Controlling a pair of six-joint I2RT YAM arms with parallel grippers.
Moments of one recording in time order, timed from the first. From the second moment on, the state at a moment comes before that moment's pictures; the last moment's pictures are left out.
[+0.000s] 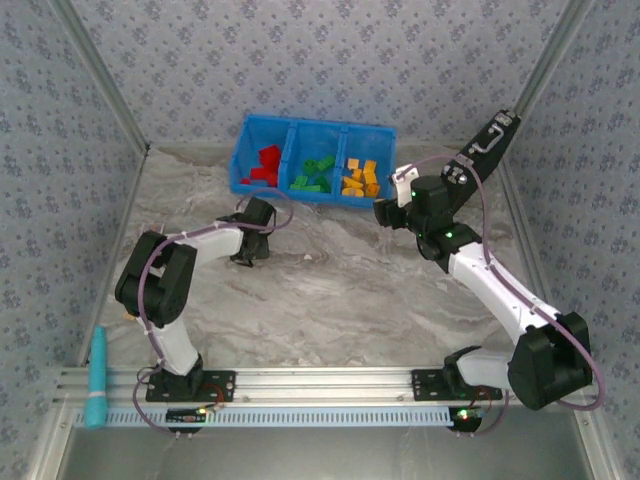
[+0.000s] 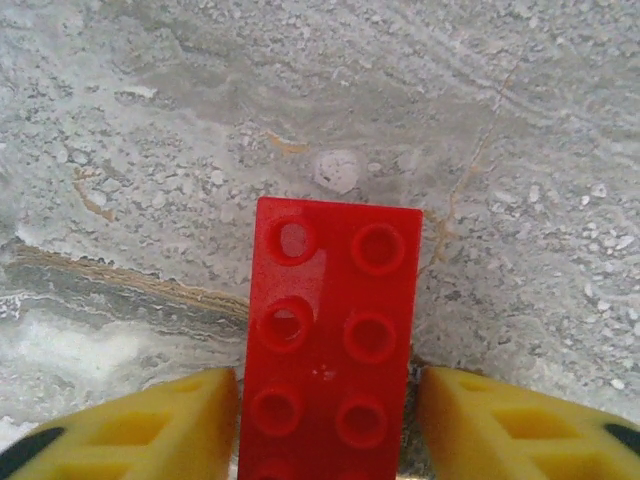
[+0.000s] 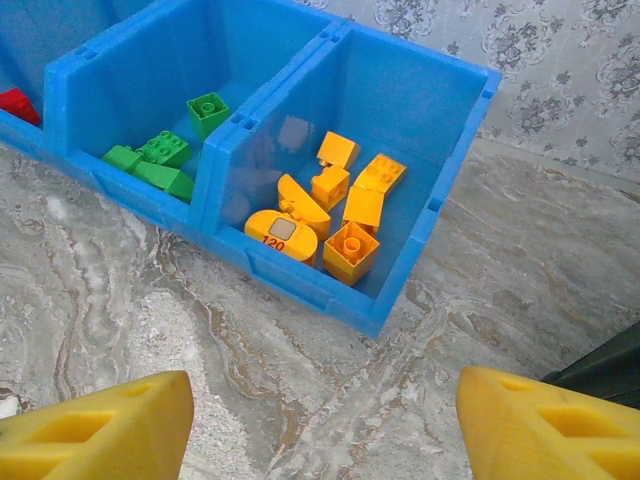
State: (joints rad) left arm -0.45 1.78 1.01 -0.45 -0.30 -0.51; right arm 0.38 1.25 0.94 -0.19 0.08 -0.06
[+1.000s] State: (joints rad) left arm -0.41 1.68 1.47 -0.50 -0.17 -0.29; right arm 0.37 1.18 0.83 -0.24 0.14 0.04
